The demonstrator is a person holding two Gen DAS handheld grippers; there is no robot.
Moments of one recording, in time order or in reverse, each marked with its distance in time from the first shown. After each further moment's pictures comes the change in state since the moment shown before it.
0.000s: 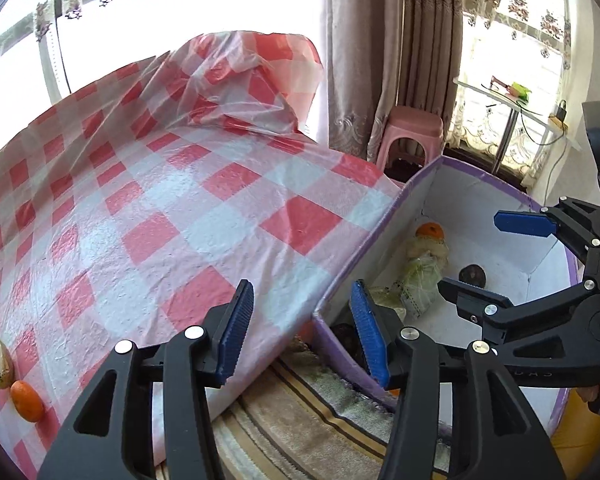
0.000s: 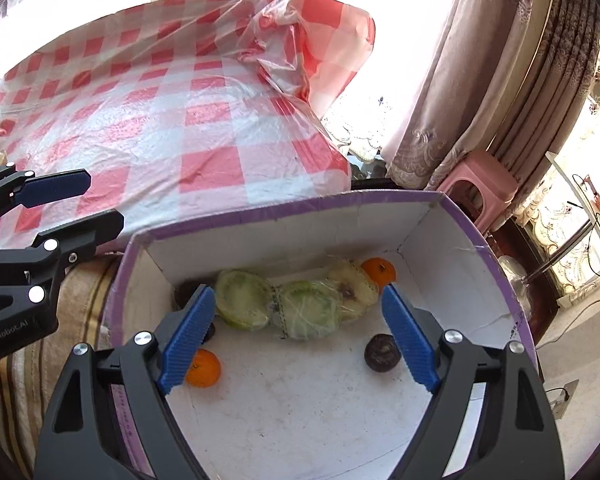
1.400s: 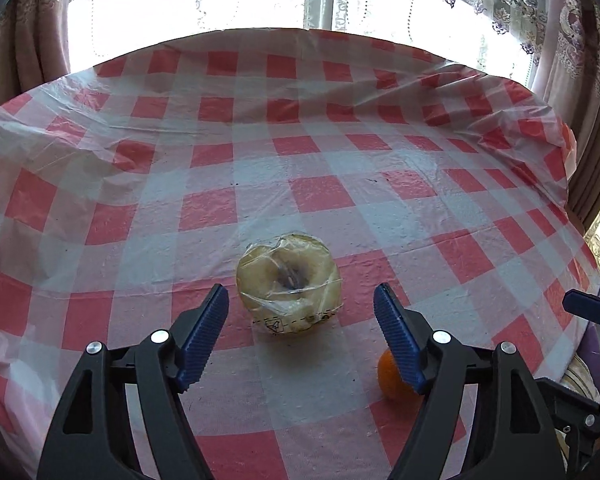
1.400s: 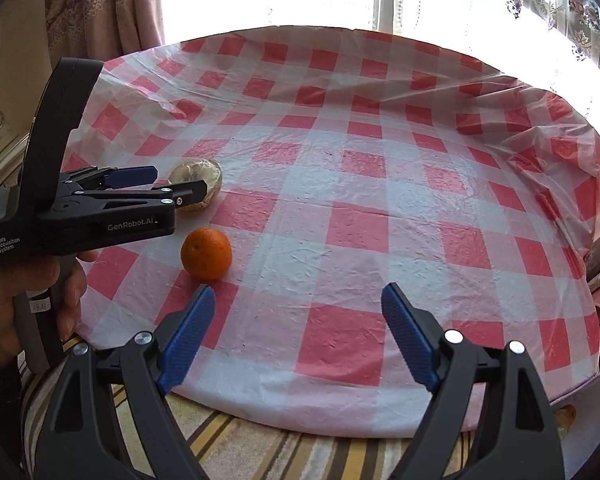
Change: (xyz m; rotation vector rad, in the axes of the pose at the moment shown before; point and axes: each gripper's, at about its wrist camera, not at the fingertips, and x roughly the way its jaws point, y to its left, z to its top) left arm -0.074 0.303 -0.110 -0.479 -0.015 0.361; right arm -0.011 0.290 0.069 -0.329 -0.134 0.453
